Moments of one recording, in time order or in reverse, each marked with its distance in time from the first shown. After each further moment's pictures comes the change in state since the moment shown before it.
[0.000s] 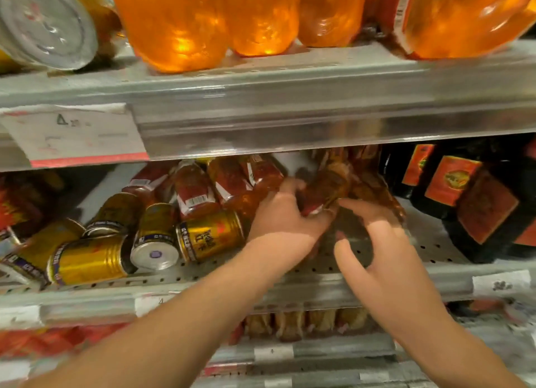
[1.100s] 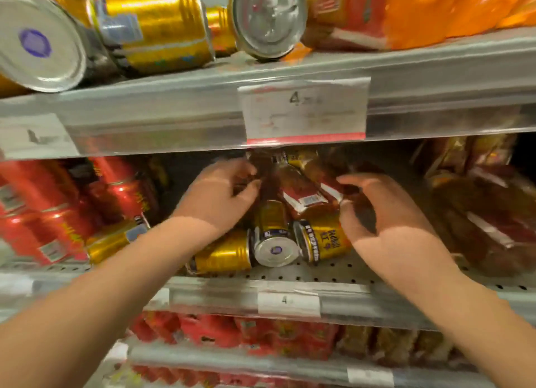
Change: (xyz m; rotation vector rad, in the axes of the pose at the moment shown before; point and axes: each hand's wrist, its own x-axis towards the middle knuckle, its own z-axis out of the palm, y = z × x) left_hand -0.004 -0.149 -0.219 0.339 0.253 0.138; right_hand 0.048 -0.116 0.108 -0.052 -0.029 -0.171
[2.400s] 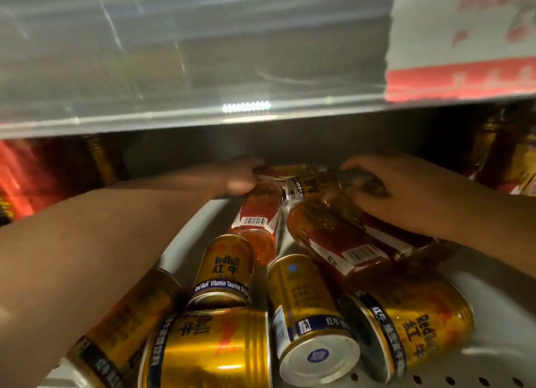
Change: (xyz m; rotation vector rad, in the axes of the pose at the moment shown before) left_hand 0.221 -0.089 0.063 0.243 -0.378 0.147; right_hand 0.148 0.044 0.045 -0.287 -0.237 -0.118
